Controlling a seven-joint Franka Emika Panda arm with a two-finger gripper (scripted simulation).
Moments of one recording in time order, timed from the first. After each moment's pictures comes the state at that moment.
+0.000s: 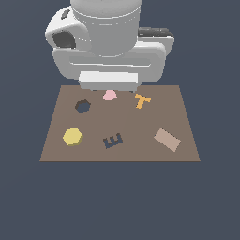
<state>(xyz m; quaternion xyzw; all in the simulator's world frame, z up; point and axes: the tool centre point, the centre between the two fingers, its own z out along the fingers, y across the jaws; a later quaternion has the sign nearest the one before) -0.003 -0.017 0.174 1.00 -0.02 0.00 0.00</state>
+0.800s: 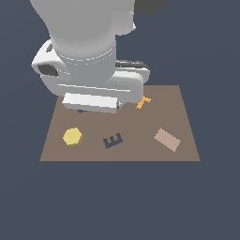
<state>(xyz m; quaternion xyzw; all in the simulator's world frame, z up) 0.021 -0.050 0.140 1.00 -0.06 0.00 0.00</state>
